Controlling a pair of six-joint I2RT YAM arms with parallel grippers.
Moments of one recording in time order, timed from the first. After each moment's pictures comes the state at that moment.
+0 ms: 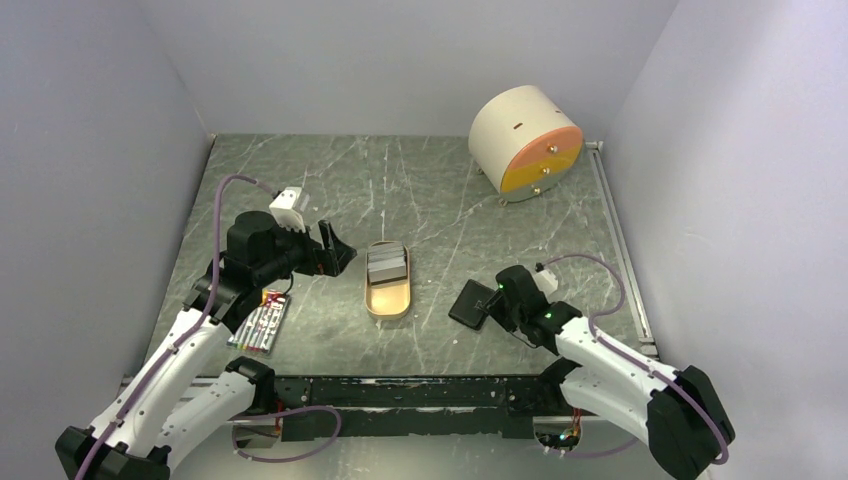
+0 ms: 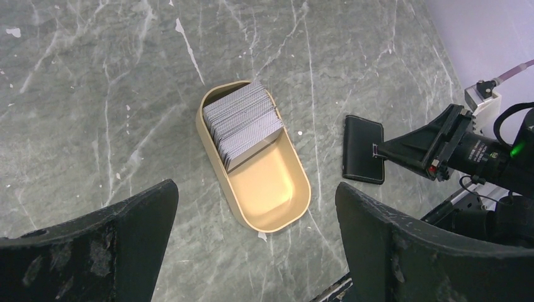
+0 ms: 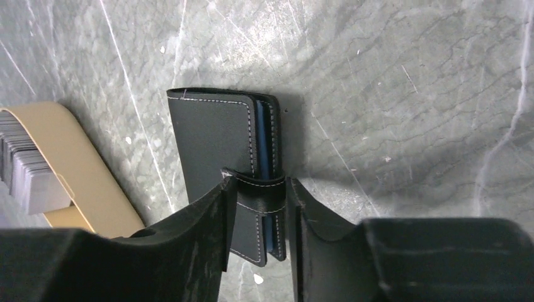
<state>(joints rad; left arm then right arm) -0.41 0.80 0.76 -0.39 0.20 -0.39 0.59 0.92 0.34 -0.35 0.25 1.23</state>
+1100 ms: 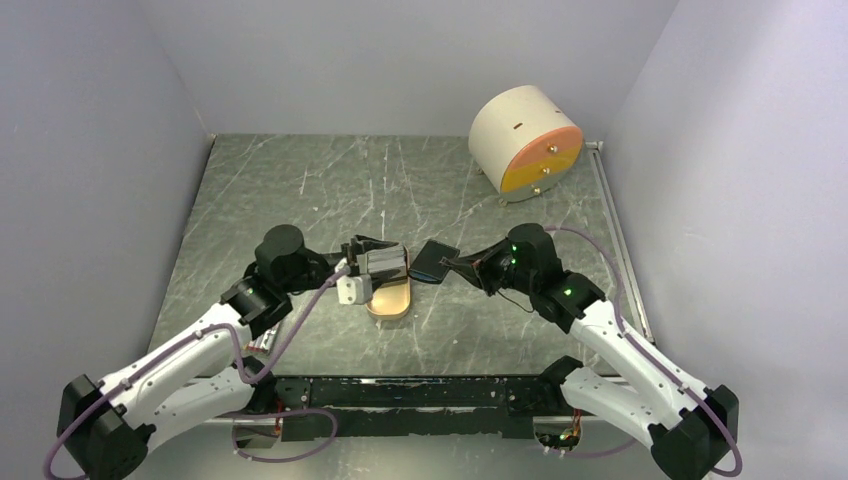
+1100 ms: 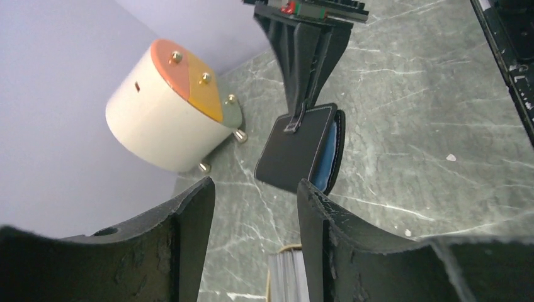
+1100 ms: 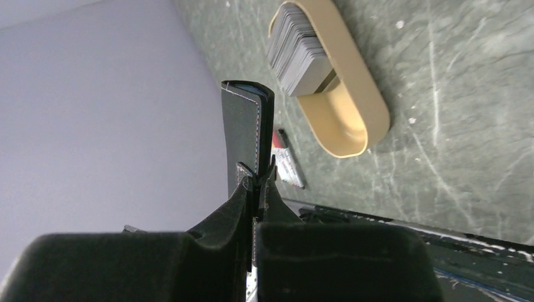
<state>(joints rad) -0.68 0.86 0.63 0.16 0.68 0.71 0.59 0.88 0.72 -0.44 -0.08 1.52</state>
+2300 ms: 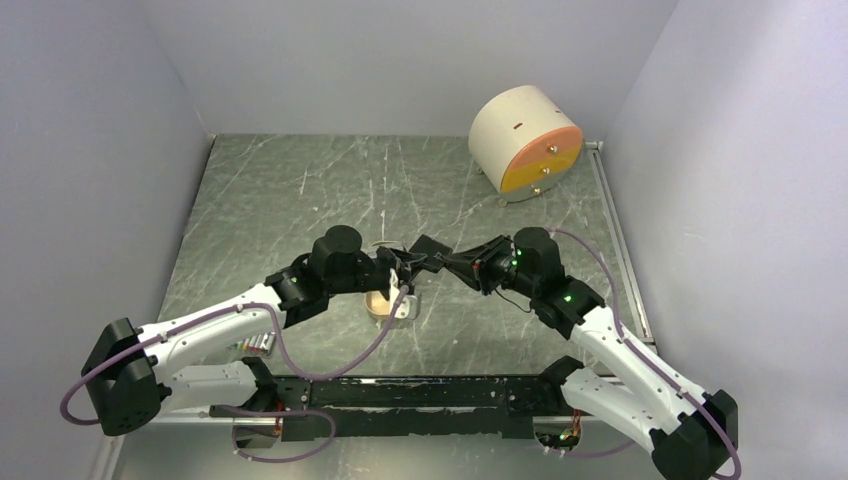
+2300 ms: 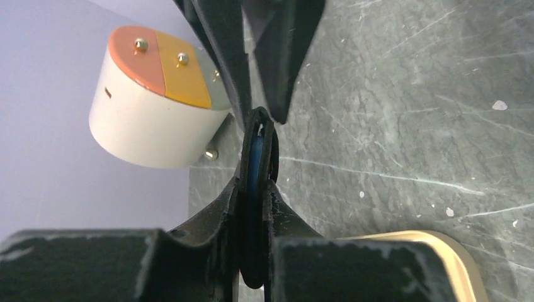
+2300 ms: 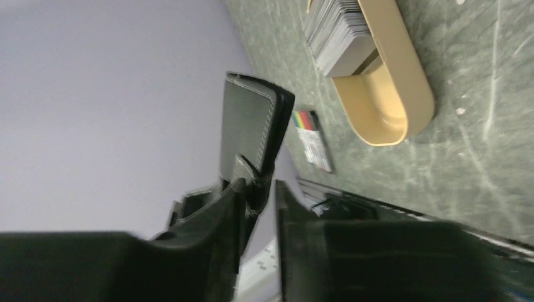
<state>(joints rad) -0.91 1.14 0.76 0.09 0.40 1.04 0.58 0.85 0.65 -0.28 -0.19 1.59</state>
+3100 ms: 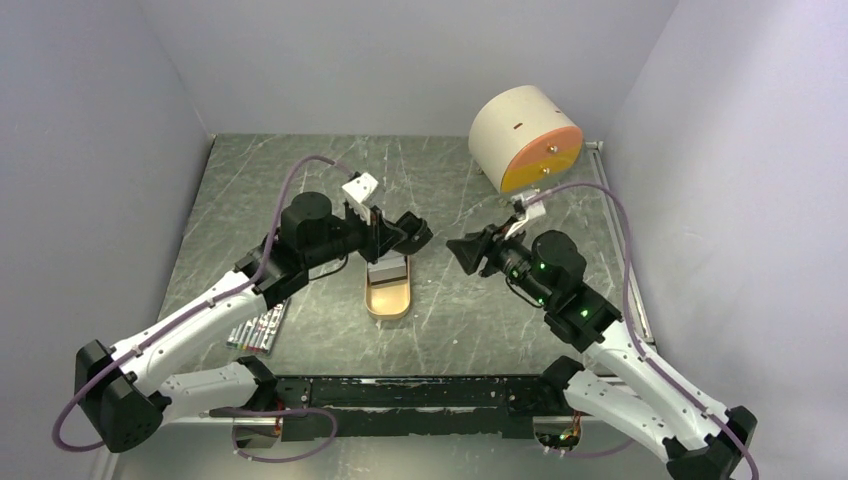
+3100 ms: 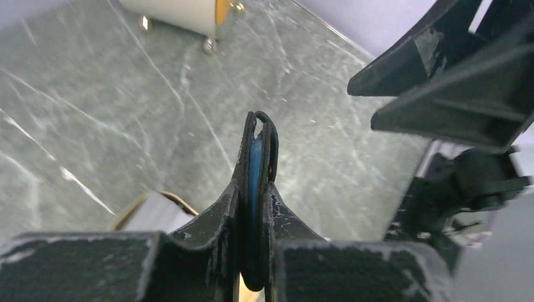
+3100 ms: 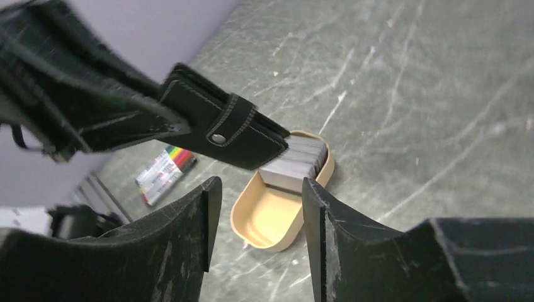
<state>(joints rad) -0.76 1.09 0.93 -0.04 0.21 -0.13 0.66 0.74 0.72 -0.12 -0.02 0.49</state>
